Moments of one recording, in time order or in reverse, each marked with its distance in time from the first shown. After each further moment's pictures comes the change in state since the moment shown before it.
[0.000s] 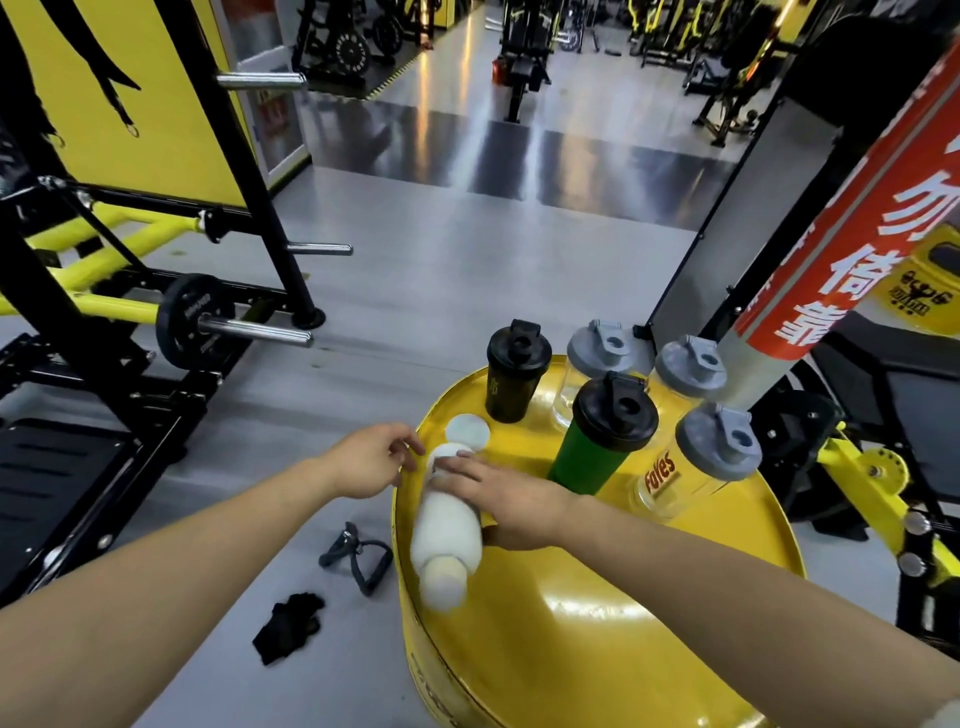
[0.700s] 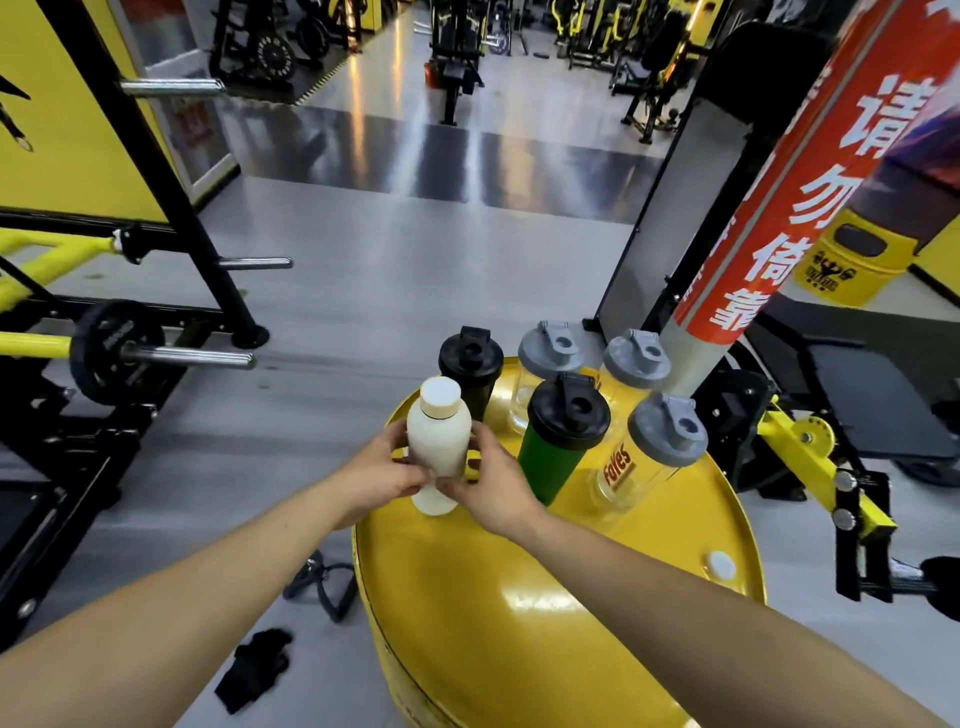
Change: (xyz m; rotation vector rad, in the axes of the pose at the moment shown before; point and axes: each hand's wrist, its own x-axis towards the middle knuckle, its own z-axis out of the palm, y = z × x) left_hand 0.023 0.040 0.036 -0.641 -0.042 0.046; right_hand 0.000 -0.002 0.005 0.794 0.614 0.695
